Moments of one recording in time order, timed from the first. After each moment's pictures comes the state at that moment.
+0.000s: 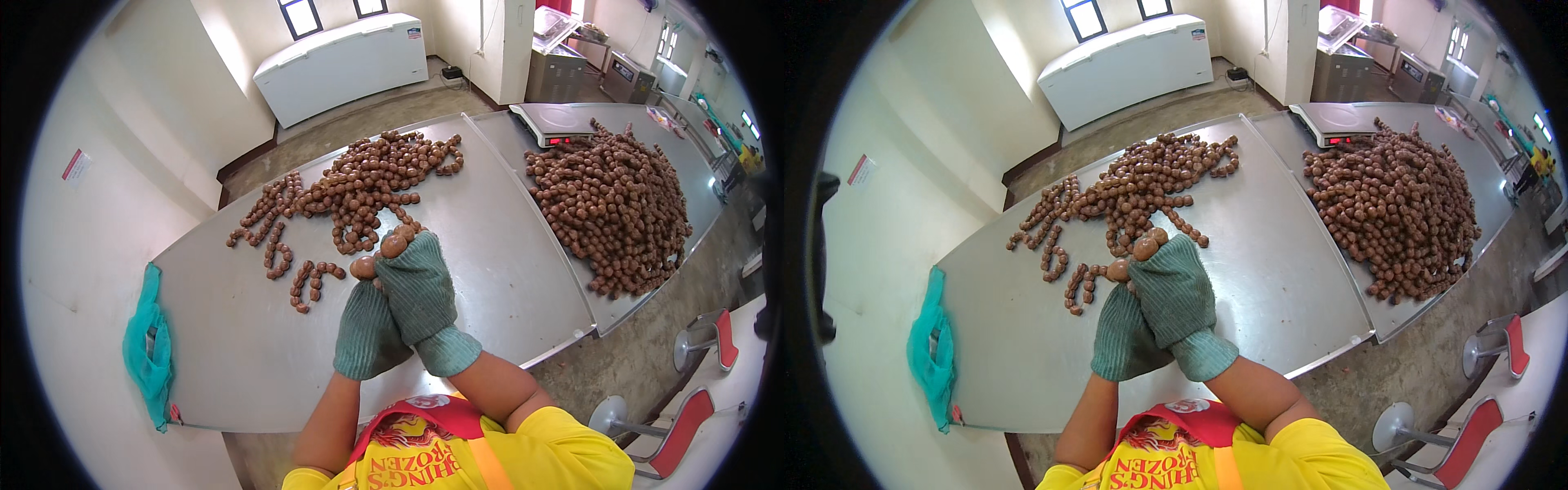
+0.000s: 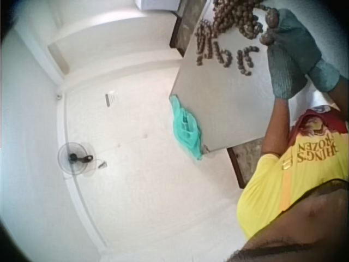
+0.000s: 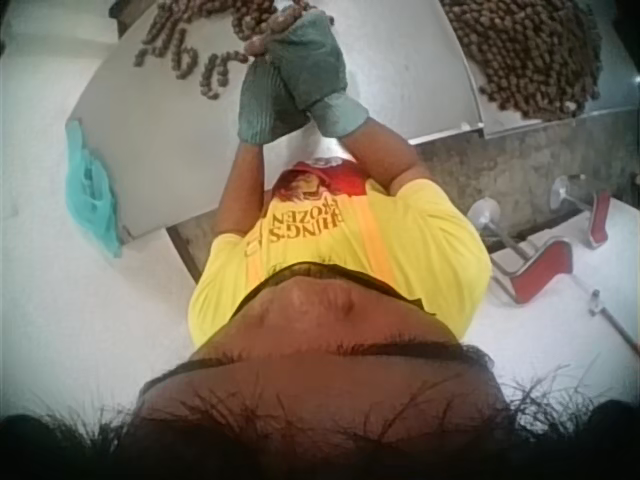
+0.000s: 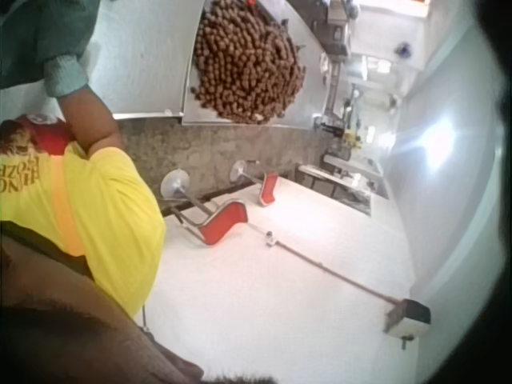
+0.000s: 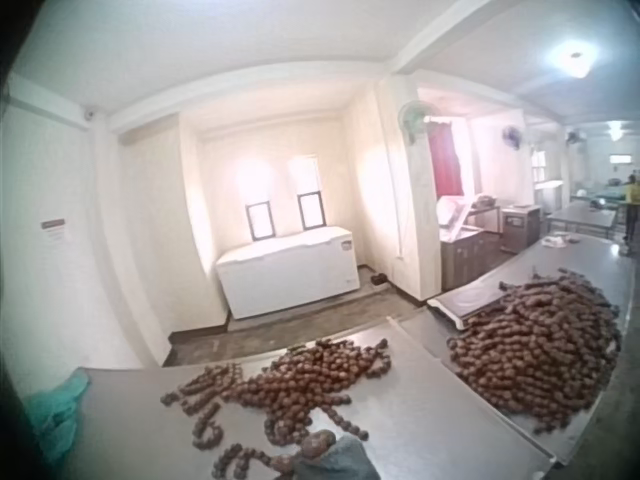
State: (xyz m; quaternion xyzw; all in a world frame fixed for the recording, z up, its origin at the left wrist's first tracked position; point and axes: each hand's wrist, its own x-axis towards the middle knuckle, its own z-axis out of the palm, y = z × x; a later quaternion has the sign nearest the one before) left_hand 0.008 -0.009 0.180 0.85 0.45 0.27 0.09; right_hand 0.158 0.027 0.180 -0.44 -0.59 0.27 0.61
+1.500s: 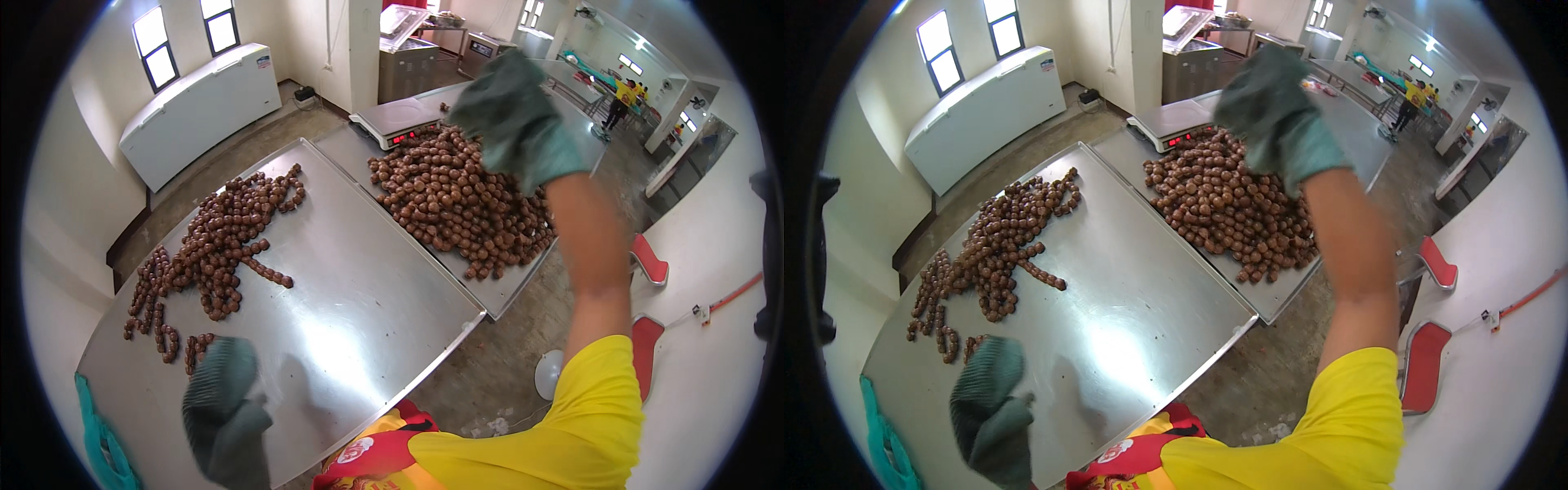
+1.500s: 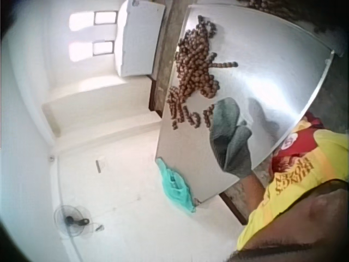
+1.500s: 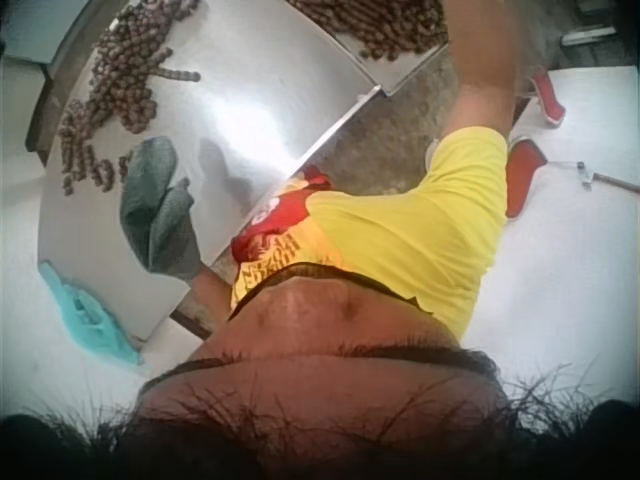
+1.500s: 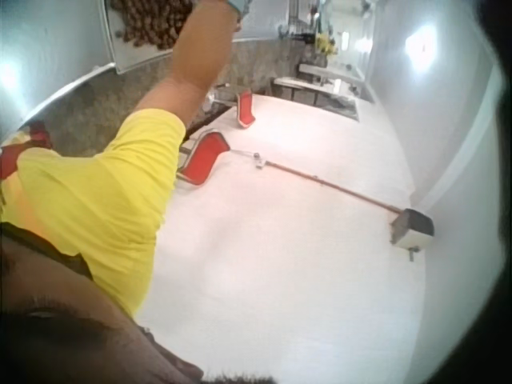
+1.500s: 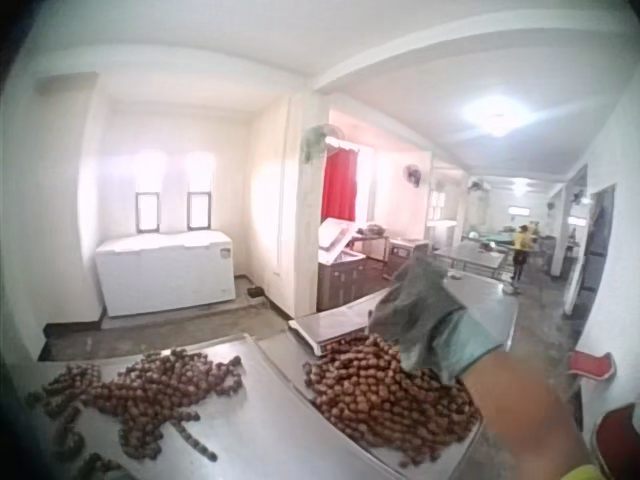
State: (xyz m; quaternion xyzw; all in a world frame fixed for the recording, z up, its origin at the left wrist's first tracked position) left_hand 0.047 -0.071 0.242 0.81 0.54 0.24 0.02; right_hand 0.711 0.115 0.367 -0.60 -0.67 -0.40 0.18
